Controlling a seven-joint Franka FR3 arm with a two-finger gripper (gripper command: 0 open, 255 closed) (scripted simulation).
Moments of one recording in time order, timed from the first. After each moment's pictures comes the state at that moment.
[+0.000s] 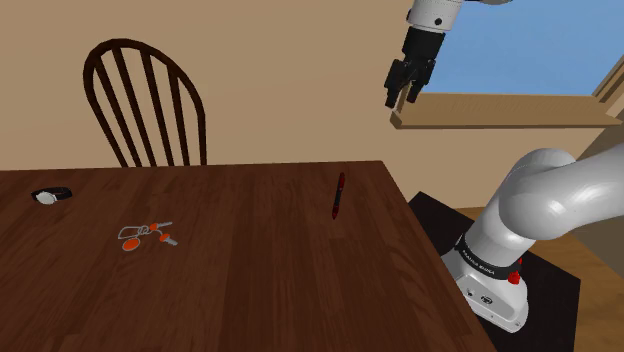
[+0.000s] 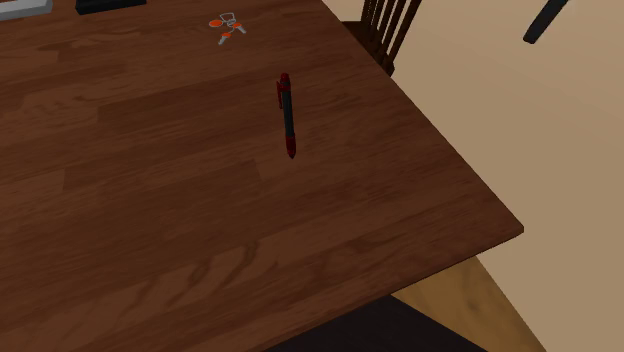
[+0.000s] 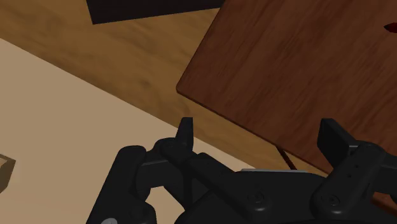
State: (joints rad) arm 0.02 -0.76 -0.04 -2.44 0.04 1.71 0.08
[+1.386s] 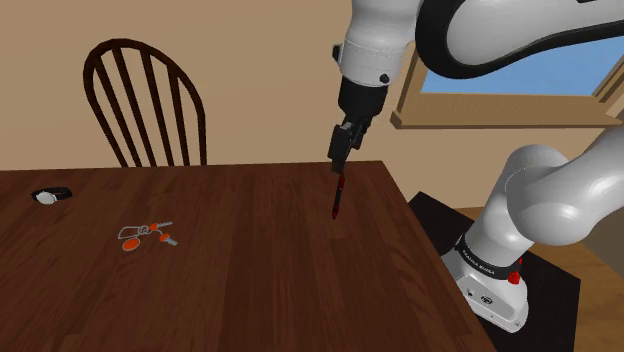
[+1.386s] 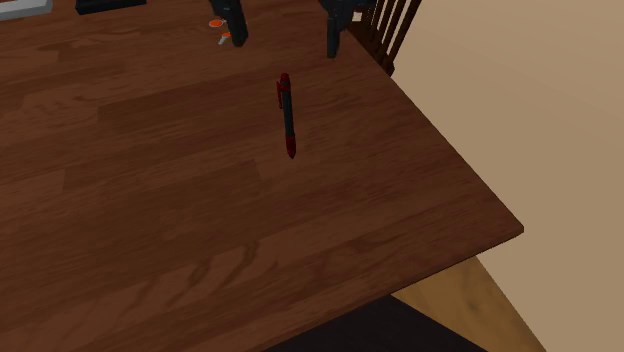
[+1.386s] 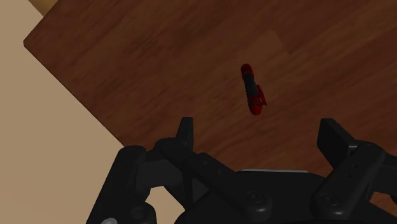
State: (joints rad) arm 0.27 -0.62 0.36 -2.44 0.16 1.89 0.24
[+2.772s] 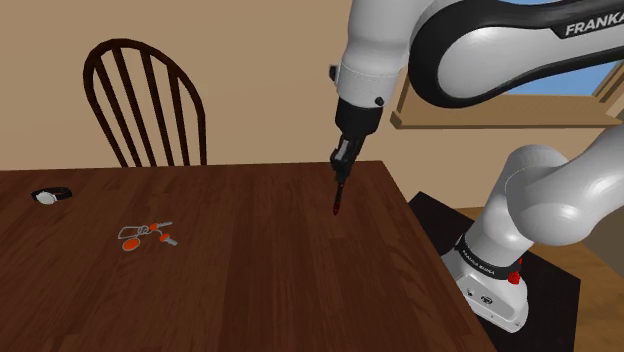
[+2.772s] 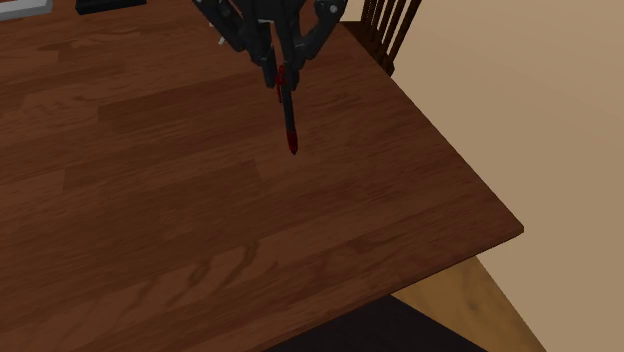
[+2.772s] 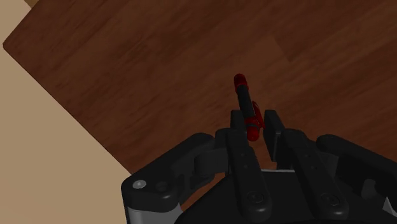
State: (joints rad) arm 0.28 -0.60 0.38 -2.50 0.17 1.97 0.24
